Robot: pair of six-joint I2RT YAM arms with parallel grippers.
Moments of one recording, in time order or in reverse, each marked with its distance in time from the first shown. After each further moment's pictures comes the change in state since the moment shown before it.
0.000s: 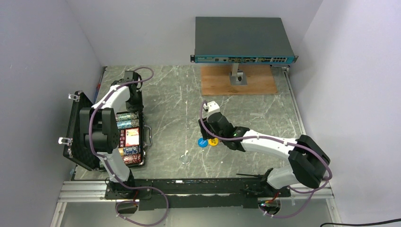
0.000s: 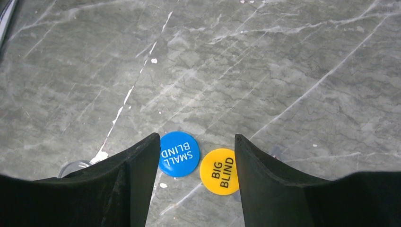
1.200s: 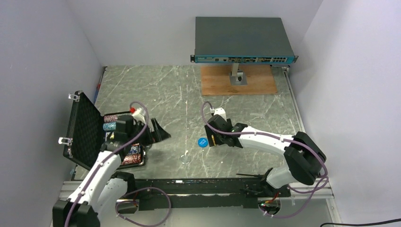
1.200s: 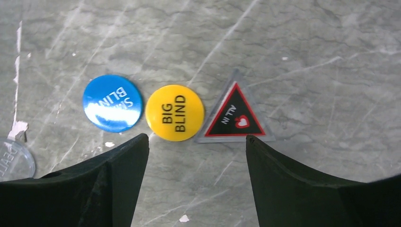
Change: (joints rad) left arm -0.088 -0.968 -0.847 0.420 0.640 -0.362; right arm -0.024 0.051 0.049 -0.369 0.047 0.160
